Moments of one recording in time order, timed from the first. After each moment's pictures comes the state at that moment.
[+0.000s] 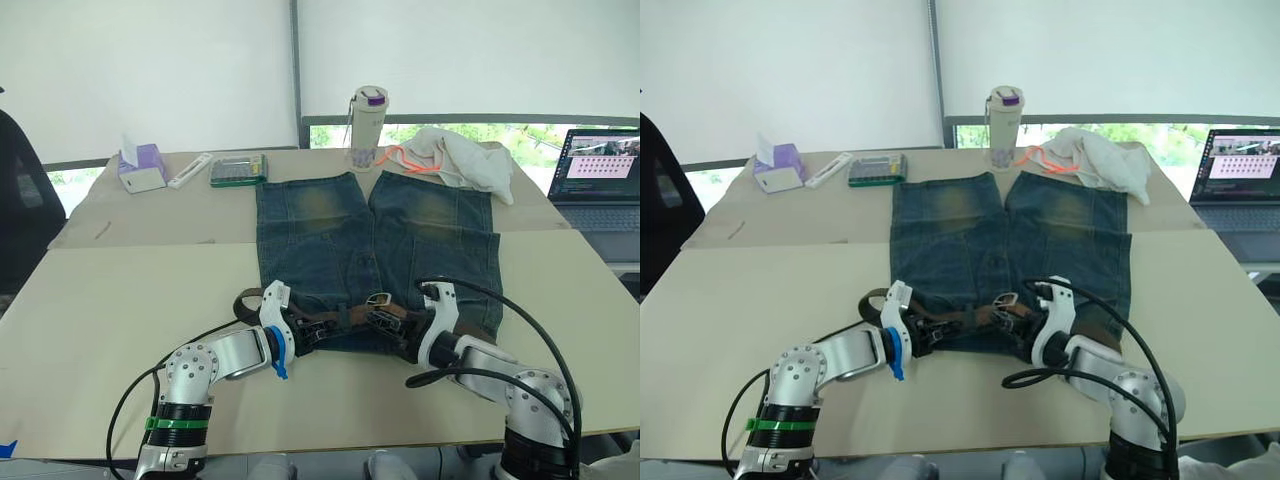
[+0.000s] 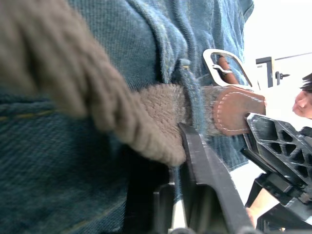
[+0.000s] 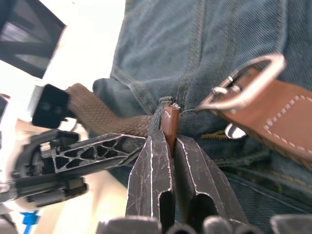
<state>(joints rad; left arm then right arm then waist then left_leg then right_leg) -0.28 0.18 0.07 -0.08 -1.40 1.14 0.22 -0.19 -0.16 -0.33 -0.48 0.99 1.34 0.09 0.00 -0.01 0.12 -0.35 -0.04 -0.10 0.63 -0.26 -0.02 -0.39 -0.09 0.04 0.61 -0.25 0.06</state>
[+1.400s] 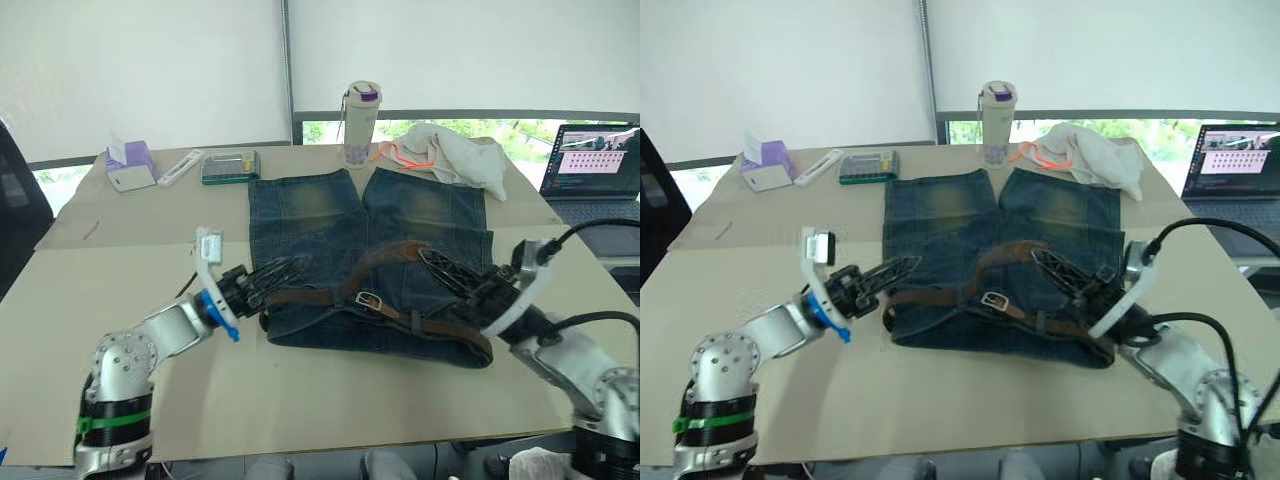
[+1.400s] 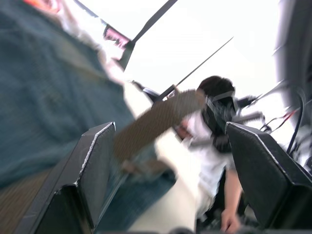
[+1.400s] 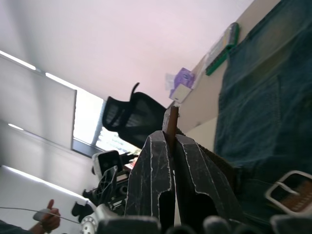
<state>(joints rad) -0.37 0.35 0.22 -0.24 -1.43 0.98 -0.35 -0.18 -0.40 -0.36 -0.32 1.90 0.91 -0.09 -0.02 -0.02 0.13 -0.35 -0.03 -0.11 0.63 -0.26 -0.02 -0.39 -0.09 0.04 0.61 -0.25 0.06</state>
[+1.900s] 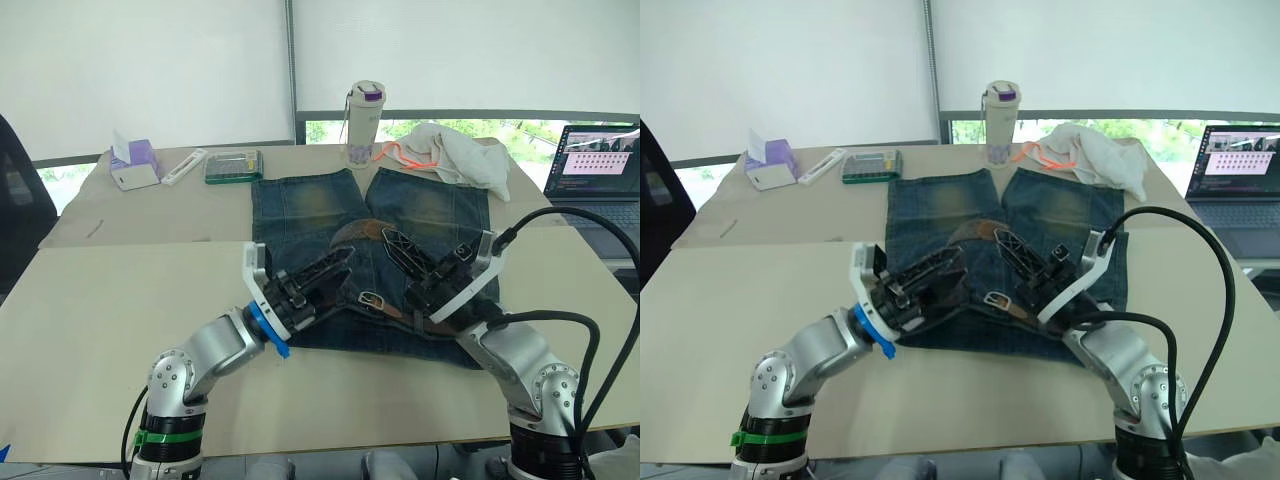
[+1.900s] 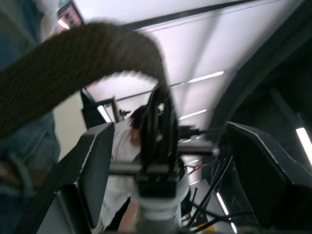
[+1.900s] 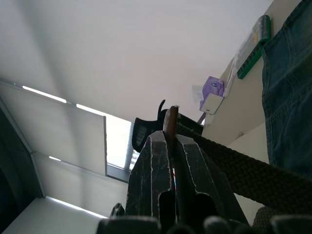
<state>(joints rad) -0.25 0.20 0.05 -0.30 -1.95 0.89 0.16 -0.19 -0.29 -0.19 -0.44 1.91 0.68 -0.23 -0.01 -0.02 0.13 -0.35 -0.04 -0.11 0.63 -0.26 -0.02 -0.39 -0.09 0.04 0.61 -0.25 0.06</state>
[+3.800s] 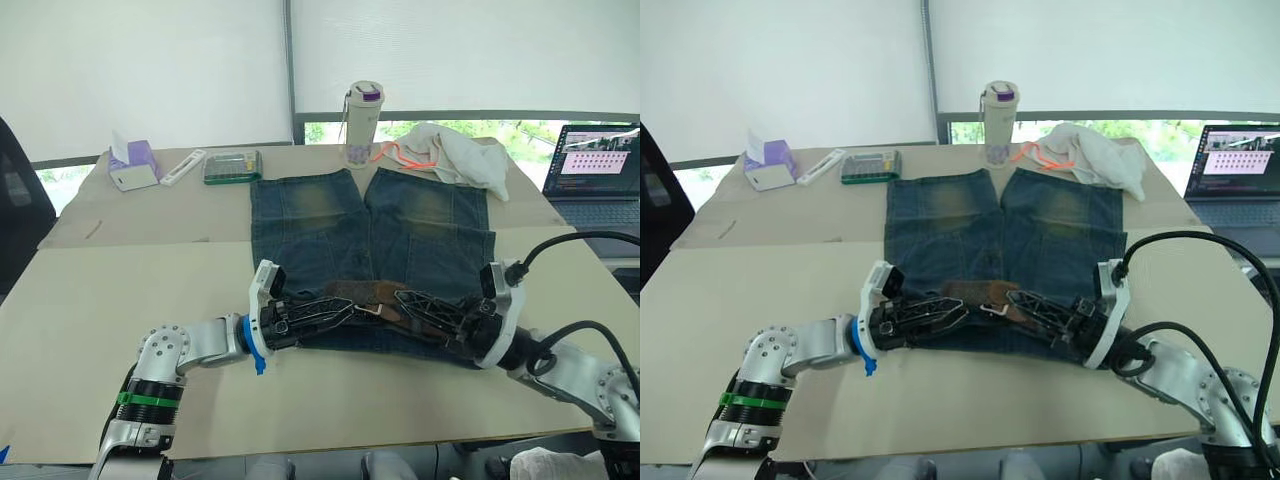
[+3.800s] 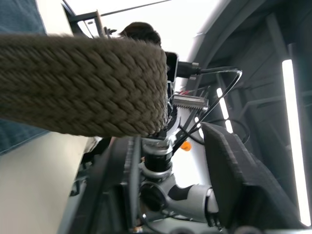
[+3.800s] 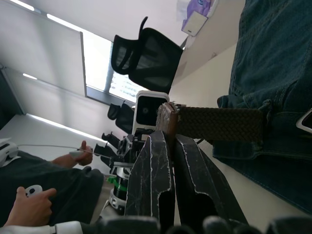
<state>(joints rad) -0.39 0.42 0.00 0.07 -1.74 1.27 -0.39 -0.06 -0.75 -0.19 -0.30 1.94 0.97 0.21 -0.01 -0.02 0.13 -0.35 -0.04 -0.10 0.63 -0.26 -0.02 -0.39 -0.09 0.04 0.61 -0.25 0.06</state>
